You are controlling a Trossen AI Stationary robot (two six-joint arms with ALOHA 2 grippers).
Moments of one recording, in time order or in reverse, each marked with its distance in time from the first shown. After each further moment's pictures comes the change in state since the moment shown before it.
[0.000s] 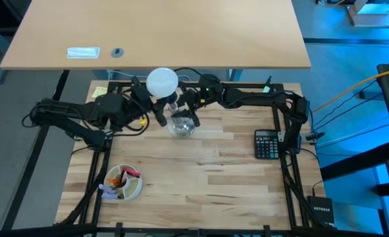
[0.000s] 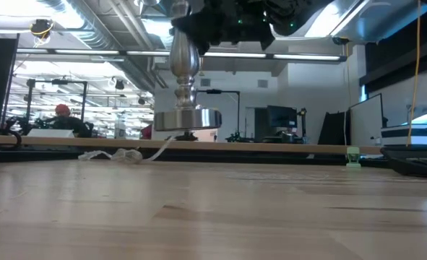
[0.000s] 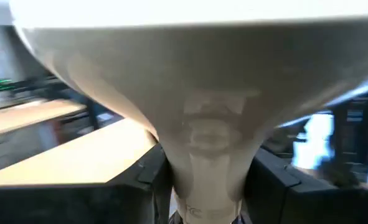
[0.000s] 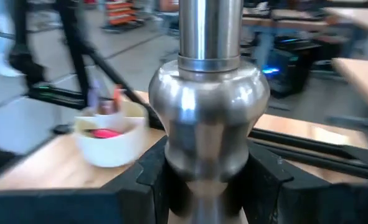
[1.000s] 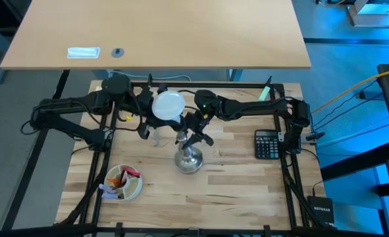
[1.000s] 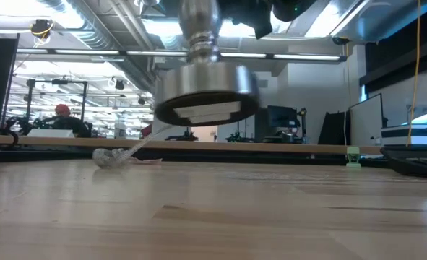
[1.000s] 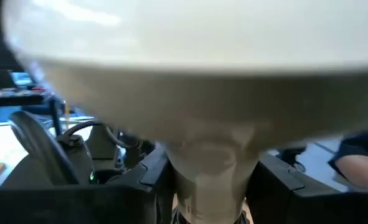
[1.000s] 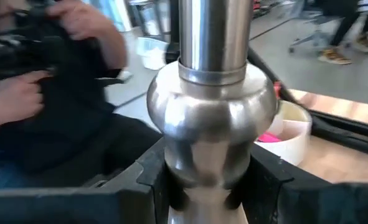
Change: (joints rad) left arm 0.241 0.040 0.000 -0.048 1.168 -0.131; right arm 0.156 -0.014 -0.001 -0.046 -0.343 0.110
